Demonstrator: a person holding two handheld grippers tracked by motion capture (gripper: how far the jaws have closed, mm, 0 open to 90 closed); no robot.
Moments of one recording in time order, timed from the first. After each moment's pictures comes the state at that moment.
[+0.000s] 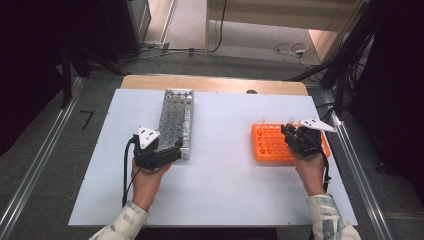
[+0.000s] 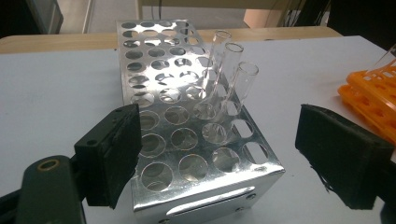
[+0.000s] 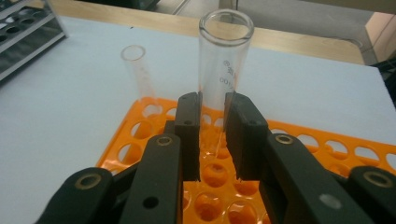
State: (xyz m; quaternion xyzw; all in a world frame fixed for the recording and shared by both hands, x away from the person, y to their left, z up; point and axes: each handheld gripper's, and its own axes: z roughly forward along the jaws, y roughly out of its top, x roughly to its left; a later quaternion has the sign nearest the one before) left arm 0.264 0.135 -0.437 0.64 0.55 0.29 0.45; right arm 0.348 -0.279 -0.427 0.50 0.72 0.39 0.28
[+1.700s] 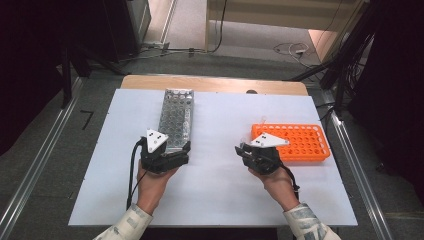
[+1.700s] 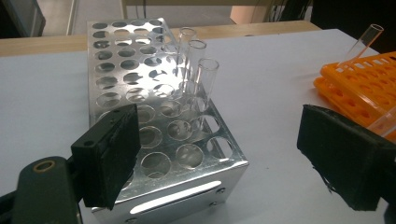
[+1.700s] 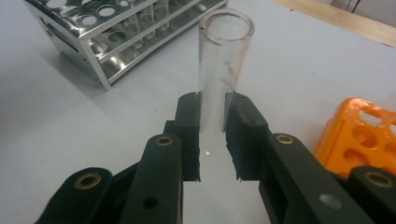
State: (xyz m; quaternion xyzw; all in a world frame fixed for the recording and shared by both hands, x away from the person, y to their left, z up) left arm 0.257 0.116 -0.434 0.66 0.53 0.28 0.46; right arm 0.297 -0.176 -0.436 0.35 0.82 0.40 0.19
